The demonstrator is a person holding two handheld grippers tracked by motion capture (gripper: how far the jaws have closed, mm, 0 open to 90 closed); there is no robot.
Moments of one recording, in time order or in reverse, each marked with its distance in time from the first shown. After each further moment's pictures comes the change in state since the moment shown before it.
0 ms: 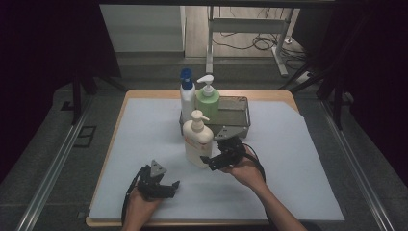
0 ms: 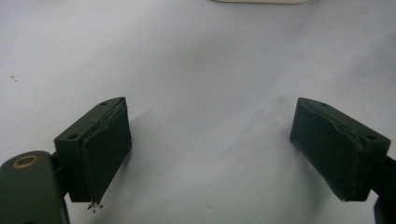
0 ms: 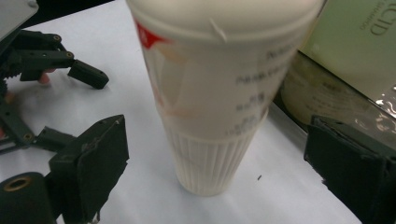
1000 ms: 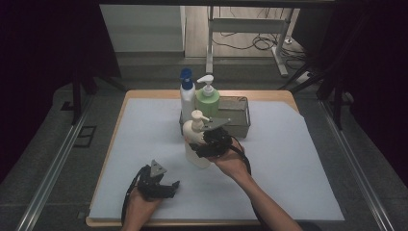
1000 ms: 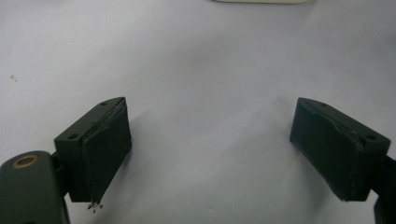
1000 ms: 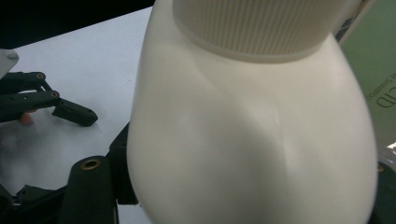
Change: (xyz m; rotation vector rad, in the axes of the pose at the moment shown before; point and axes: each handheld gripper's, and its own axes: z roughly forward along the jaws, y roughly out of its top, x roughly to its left) left arm 0.000 0.000 0.000 0.002 -0.001 0.003; right arm 0.009 0.038 0.023 -0.011 -0.050 -0.020
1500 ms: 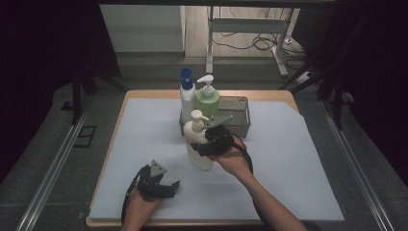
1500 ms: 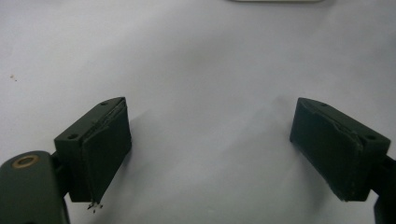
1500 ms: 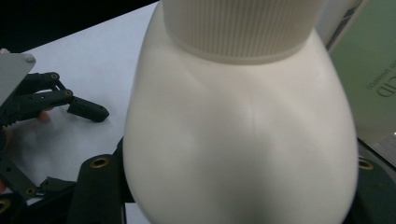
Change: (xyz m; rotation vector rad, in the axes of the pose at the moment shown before) left arm 0.000 0.000 0.000 0.000 0.000 -0.002; right arm -0.003 0.004 -0.008 0.036 0.031 0.039
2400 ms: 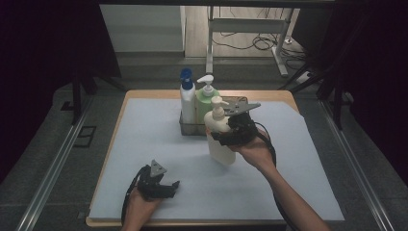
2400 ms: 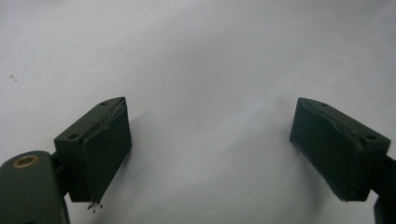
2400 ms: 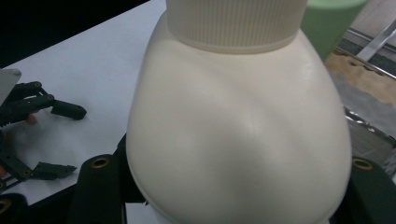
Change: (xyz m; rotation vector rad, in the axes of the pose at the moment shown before) left arm 0.000 0.000 0.000 0.000 0.000 0.000; right arm -0.037 0.007 -0.059 0.007 -0.072 0.067
